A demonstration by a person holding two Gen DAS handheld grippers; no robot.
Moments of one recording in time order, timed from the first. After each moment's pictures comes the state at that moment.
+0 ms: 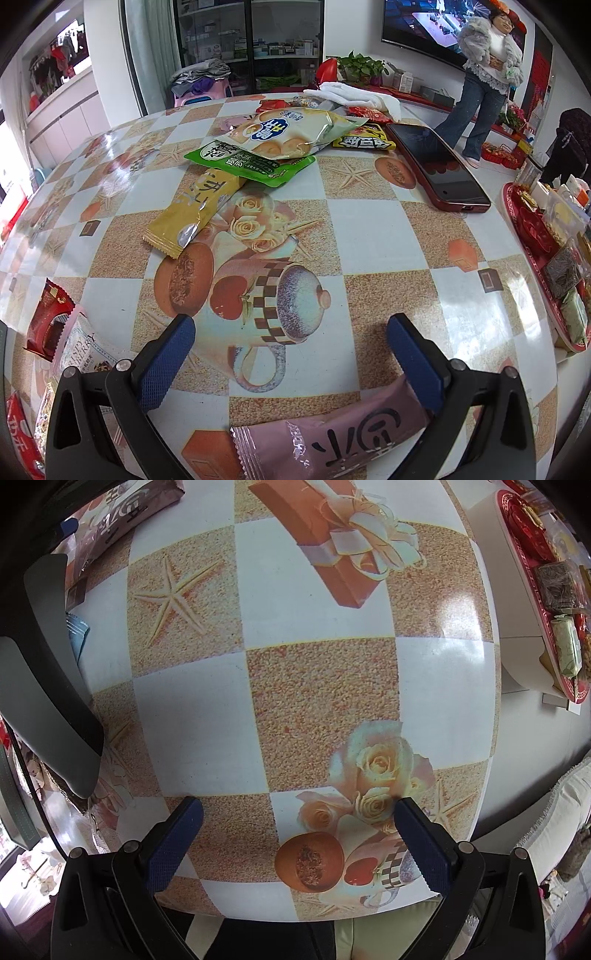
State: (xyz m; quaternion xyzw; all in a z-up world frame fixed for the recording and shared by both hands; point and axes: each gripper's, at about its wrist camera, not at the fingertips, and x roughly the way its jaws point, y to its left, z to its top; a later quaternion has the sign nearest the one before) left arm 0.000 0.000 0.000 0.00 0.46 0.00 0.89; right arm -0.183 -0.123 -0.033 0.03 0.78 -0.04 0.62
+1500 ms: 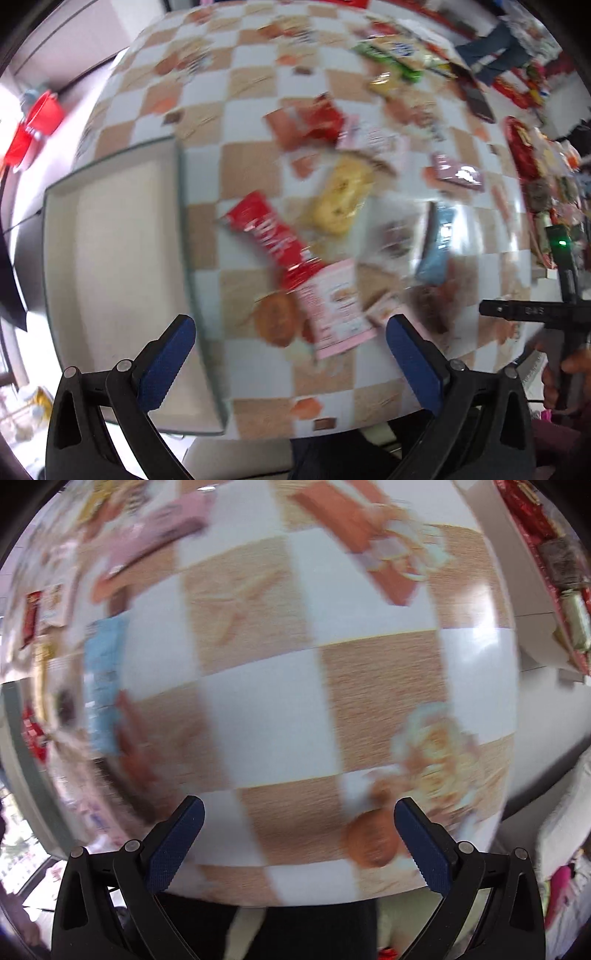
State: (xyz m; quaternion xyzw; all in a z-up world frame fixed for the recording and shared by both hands) left arm -0.152 0.223 0.093 -0.04 0.68 -0.02 0.73; right arm -0.206 -0.079 0.013 0.10 0.81 -0.03 0.58
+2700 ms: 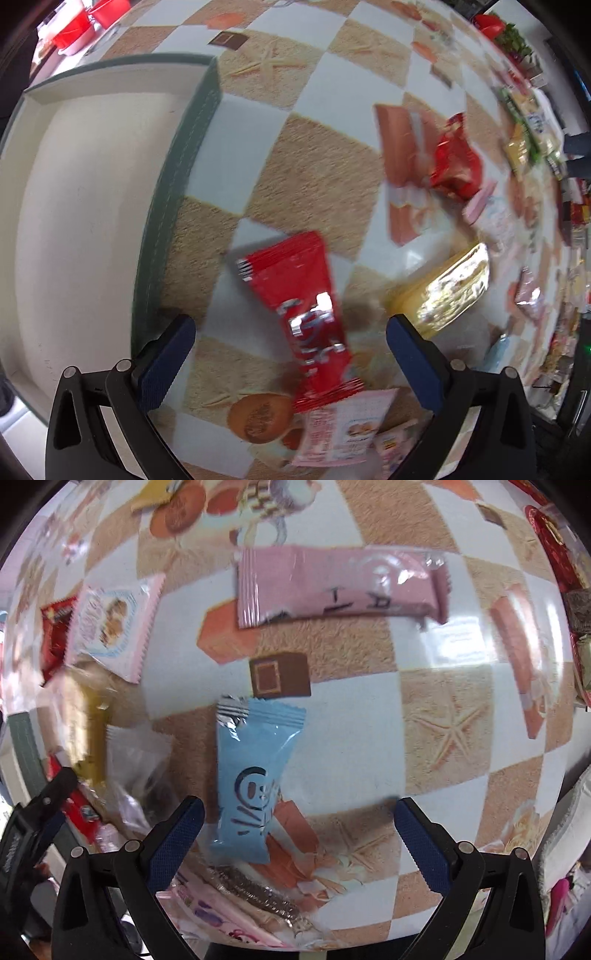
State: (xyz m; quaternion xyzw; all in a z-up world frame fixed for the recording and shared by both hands) left arm -0.091 0.297 -0.003 -0.19 0.70 0.11 0.68; right arm -0.103 -0.026 -0.003 0.04 0.79 -0.07 0.61
